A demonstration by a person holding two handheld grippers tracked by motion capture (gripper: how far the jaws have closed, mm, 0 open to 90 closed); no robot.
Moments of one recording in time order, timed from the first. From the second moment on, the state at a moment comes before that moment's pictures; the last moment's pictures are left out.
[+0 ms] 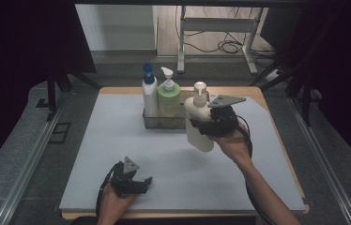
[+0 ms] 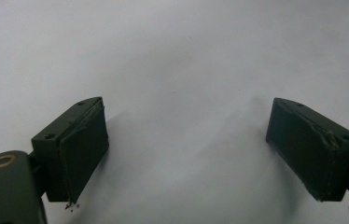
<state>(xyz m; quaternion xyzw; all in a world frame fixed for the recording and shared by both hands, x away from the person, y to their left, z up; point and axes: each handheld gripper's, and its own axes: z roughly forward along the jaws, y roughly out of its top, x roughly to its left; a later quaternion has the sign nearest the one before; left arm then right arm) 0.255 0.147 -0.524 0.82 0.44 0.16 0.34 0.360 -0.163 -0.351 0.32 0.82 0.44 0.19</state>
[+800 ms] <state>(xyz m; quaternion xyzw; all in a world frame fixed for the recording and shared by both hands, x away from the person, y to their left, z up) 0.255 0.148 -0.524 0.82 0.43 0.16 0.33 0.411 -0.159 -0.338 0.36 0.79 0.44 0.23</state>
